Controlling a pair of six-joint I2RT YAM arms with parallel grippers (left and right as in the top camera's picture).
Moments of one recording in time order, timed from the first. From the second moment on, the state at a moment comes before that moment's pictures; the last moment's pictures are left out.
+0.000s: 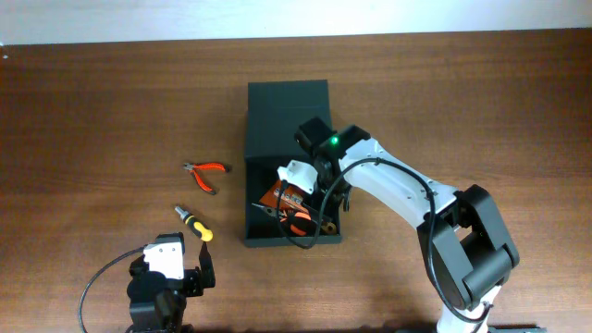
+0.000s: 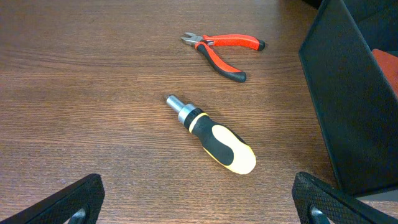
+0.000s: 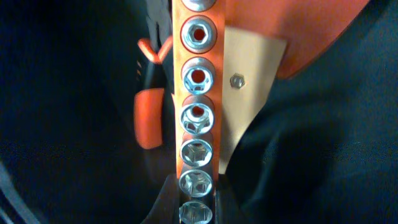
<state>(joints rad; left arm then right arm) 0.07 0.01 0.19 -0.76 -0.02 0.02 0.60 1.95 1.39 -1.01 -0.29 -0.45</state>
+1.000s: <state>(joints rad) 0.07 0.01 0.19 -0.76 -0.02 0.02 0.60 1.11 1.40 -1.06 -0.19 -0.26</state>
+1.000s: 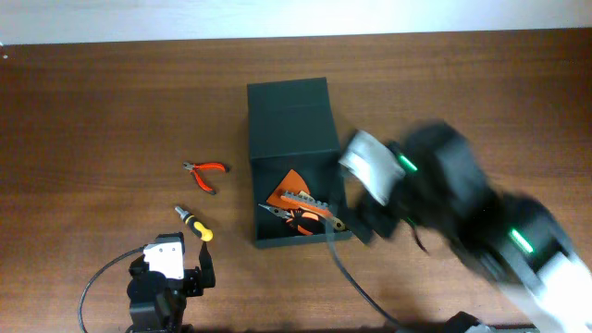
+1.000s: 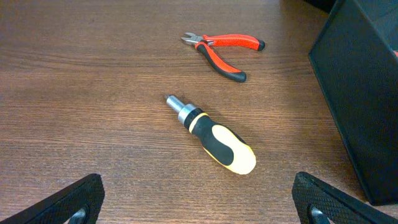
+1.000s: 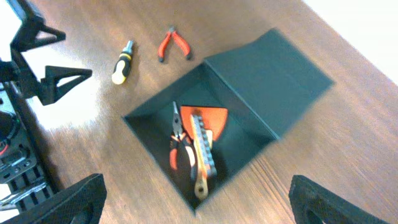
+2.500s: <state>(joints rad) 0.07 0.02 0.19 -0.76 -0.02 0.02 0.60 0.25 0.88 -1.05 -0.08 -0.03</state>
